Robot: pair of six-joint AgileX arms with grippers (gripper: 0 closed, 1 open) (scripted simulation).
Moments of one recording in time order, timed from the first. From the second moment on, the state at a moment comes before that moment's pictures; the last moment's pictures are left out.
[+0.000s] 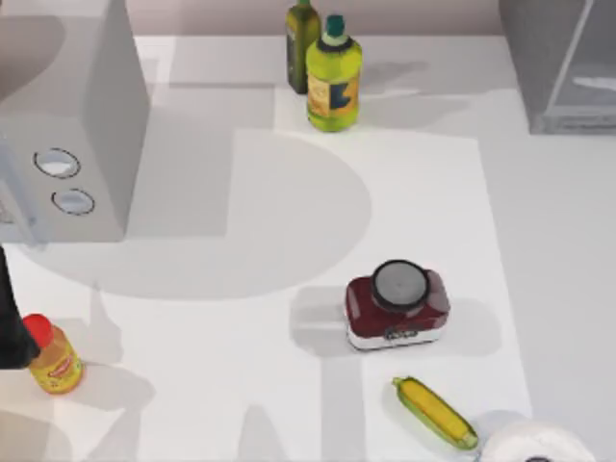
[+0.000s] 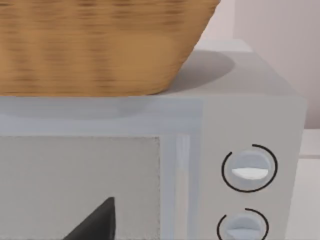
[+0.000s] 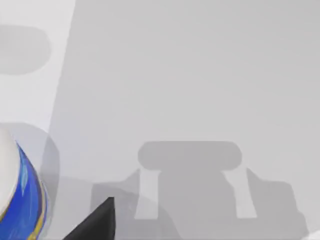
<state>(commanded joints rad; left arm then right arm) 0.00 0.00 0.00 0.00 0.00 0.00 -0.06 -0.17 0.70 -1.48 -0.04 -0.07</state>
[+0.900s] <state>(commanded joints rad) 0.00 0.00 0.00 0.00 0.00 0.00 -1.29 1.19 1.19 -1.51 -0.67 -1.43</state>
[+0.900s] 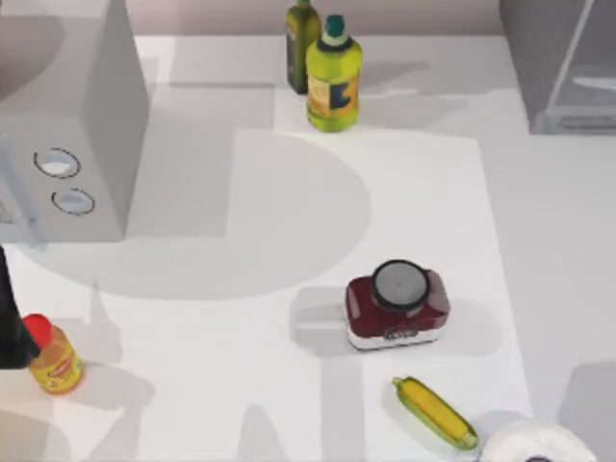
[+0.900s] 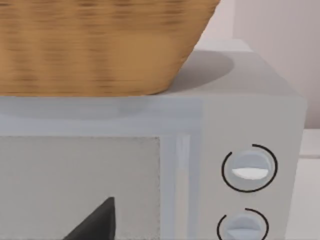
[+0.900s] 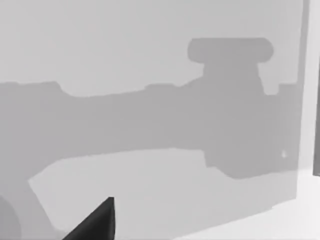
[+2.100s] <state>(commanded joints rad) 0.00 0.00 0.00 0.00 0.00 0.00 -1.73 1.80 1.31 -1.34 -0.94 -1.89</state>
